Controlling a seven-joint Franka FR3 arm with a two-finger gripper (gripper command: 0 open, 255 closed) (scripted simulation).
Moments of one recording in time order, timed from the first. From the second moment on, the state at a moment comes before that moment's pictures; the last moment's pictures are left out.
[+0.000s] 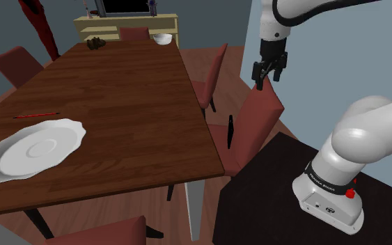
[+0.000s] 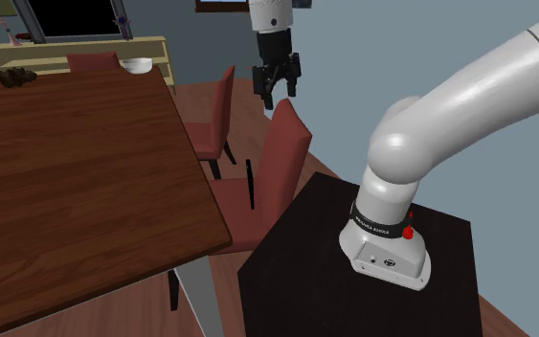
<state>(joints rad) -0.02 -0.74 -0.02 -2.57 -0.09 1.71 0.15</state>
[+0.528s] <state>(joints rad) -0.08 -0.56 0.00 -2.70 -0.09 2.08 0.33</state>
